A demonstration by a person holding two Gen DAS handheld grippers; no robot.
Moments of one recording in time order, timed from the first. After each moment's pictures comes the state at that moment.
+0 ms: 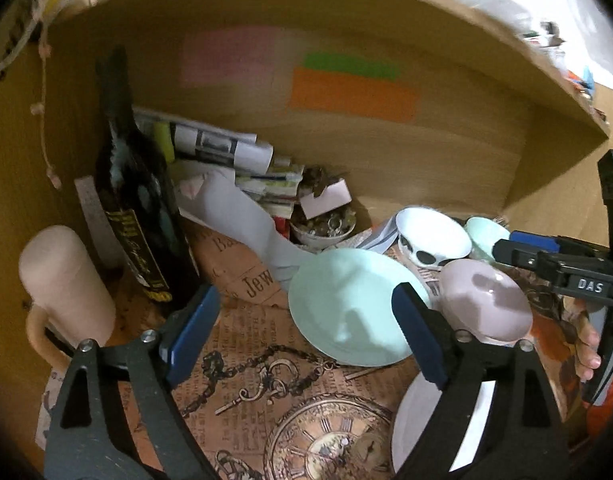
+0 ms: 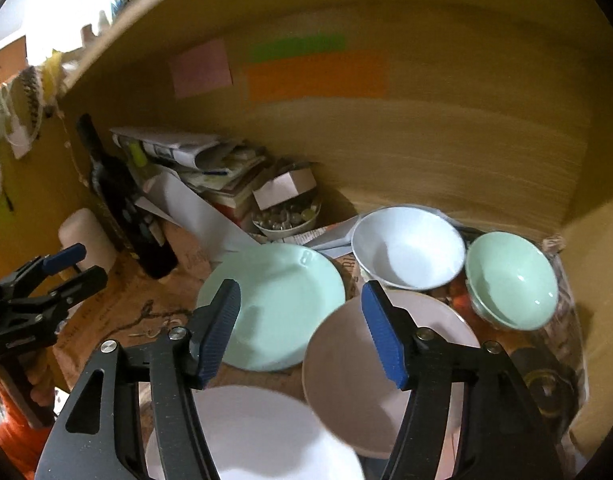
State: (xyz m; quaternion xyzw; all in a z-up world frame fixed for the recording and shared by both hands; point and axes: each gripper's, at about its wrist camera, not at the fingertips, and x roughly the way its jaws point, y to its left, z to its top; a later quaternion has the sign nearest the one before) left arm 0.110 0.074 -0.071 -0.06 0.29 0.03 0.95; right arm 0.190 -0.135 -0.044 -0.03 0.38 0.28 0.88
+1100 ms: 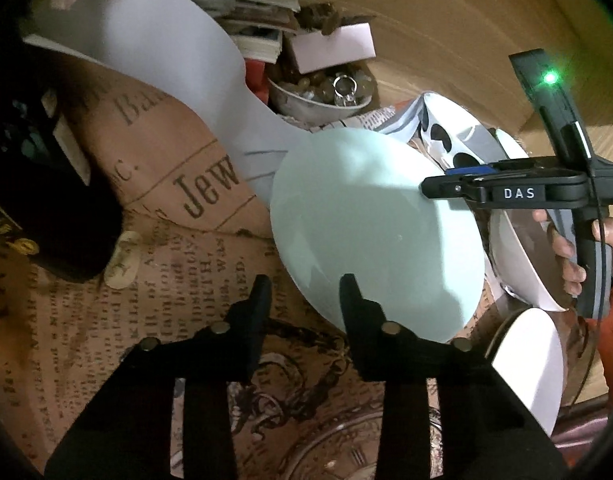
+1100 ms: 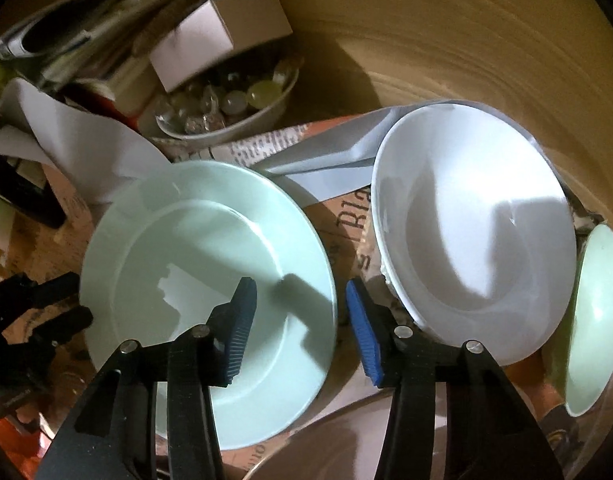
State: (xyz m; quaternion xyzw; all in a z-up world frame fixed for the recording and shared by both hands) left arm 0.208 0.095 -0.183 -0.11 0.48 -0.07 0.87; right arm 0.312 -0.085 -0.153 -0.13 0.59 0.25 0.75
